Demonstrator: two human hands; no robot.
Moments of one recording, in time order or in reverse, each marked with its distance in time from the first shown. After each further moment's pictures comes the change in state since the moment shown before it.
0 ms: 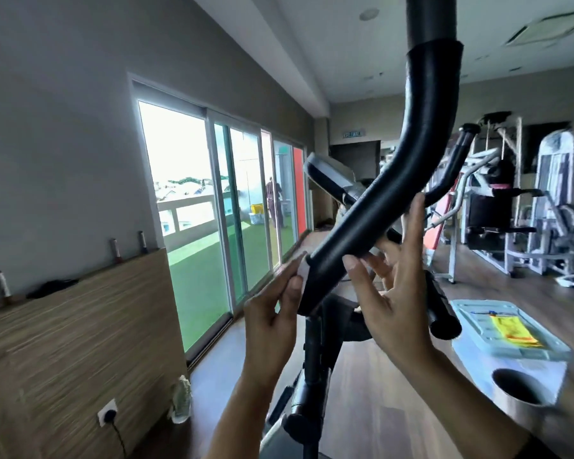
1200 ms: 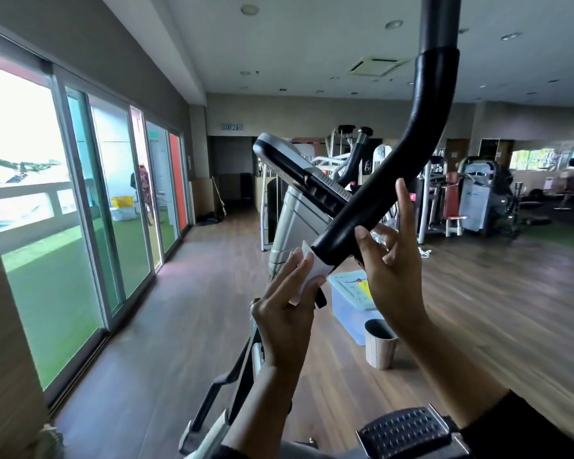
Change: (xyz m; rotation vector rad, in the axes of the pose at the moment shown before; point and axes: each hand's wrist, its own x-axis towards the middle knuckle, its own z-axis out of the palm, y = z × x) left_hand -0.012 -0.054 -0.009 -0.289 0.061 0.215; right_hand -0.024 -0.025 0.036 -0.402 0.229 0.083
